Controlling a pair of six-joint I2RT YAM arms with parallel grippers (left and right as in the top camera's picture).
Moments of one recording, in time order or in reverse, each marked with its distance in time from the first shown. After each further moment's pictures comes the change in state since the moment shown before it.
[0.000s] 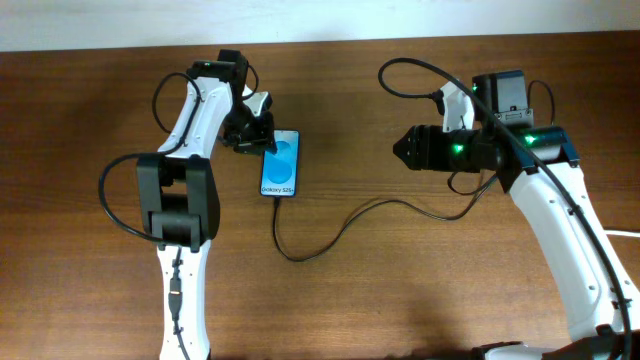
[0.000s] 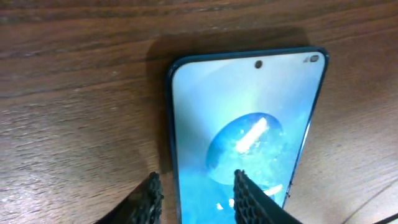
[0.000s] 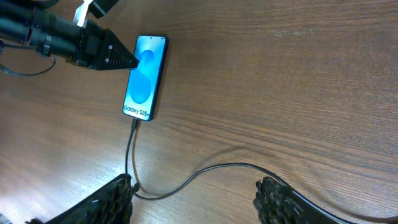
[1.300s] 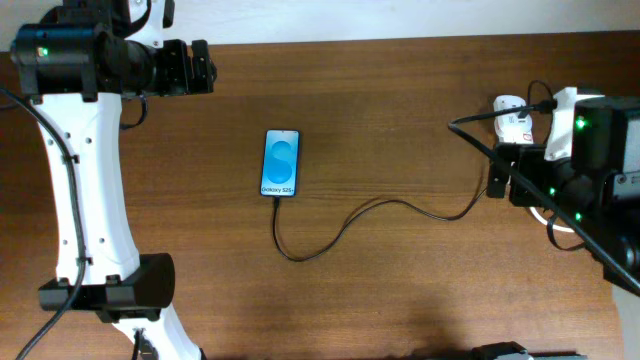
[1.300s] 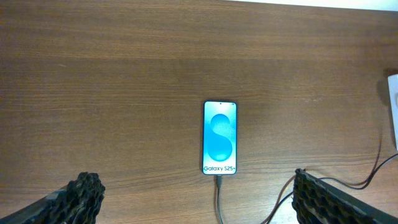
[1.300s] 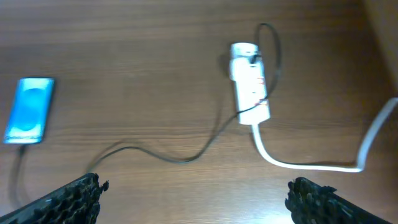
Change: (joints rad) left arm 0.130 -0.542 0.340 -0.294 -0.136 -0.029; right arm 0.000 -0.284 0.410 -0.525 0.623 -0.069
